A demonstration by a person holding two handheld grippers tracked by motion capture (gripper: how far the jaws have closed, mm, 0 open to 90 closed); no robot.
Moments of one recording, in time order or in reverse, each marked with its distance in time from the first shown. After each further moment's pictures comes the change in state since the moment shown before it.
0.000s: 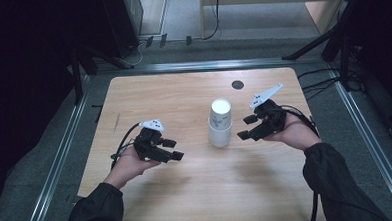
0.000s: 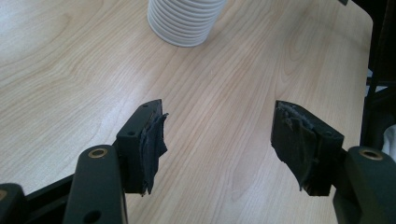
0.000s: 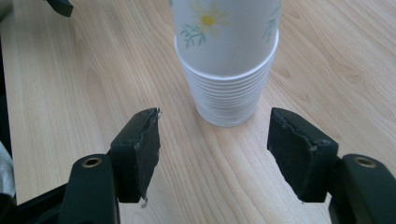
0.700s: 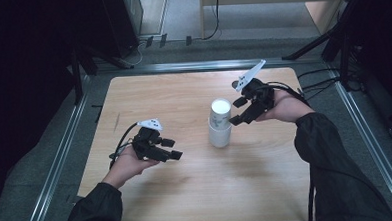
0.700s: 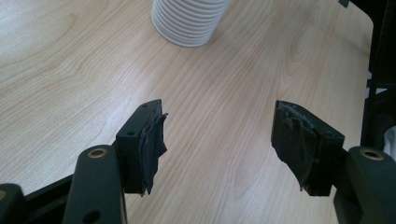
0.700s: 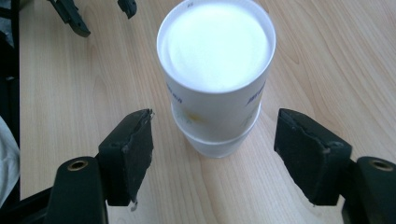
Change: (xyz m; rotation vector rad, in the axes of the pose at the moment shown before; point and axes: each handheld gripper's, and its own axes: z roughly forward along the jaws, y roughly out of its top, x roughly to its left) left arm 0.002 -0.001 -0.002 -0.001 0.000 -0.004; right arm -0.015 0.064 -0.007 0.067 0.059 -0.165
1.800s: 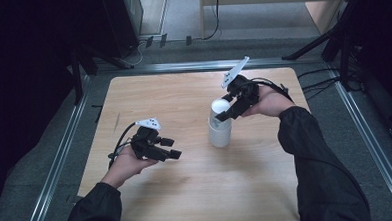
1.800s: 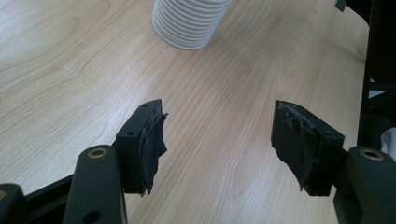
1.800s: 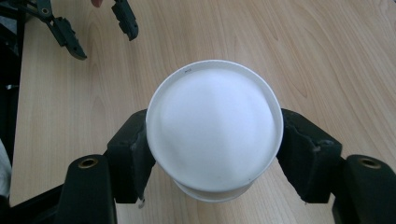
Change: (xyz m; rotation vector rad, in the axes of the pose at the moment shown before) left arm 0.001 0.000 -0.005 -0.014 -0.002 -0.004; right arm -0.006 0.028 0.024 -0.023 0.039 -0.043
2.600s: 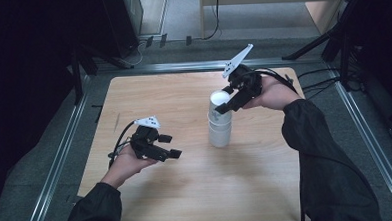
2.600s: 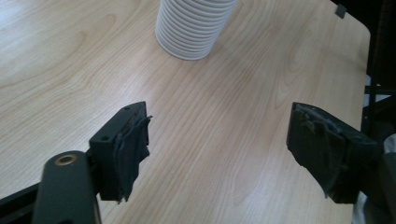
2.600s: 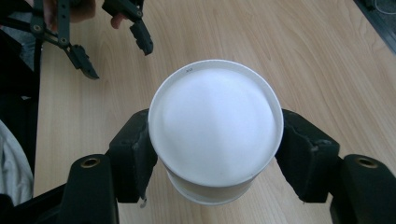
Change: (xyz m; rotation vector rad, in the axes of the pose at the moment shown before) left arm -0.004 0.004 -0.004 -0.027 0.021 0.010; right arm 0.007 0.021 -0.030 -0.019 -0.006 0.004
